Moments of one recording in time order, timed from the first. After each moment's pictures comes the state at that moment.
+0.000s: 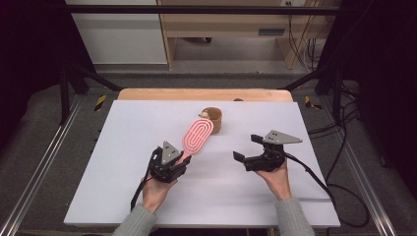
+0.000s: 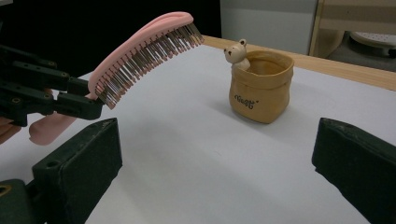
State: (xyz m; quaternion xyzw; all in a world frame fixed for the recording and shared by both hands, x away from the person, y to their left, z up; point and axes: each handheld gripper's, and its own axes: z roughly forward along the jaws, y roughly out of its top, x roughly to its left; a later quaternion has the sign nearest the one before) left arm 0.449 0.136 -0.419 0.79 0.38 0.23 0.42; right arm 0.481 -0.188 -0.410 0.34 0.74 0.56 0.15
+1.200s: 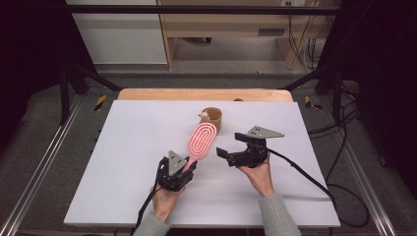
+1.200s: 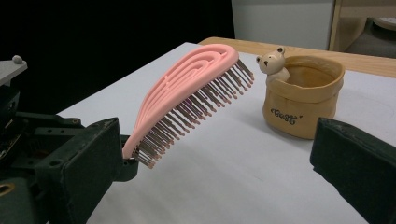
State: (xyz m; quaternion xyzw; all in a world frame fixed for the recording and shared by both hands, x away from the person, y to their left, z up) left arm 0.435 0.117 -0.445 0.77 0.39 0.26 0.44; right arm 0.491 -0.143 -0.405 0.36 0.73 0.57 0.11
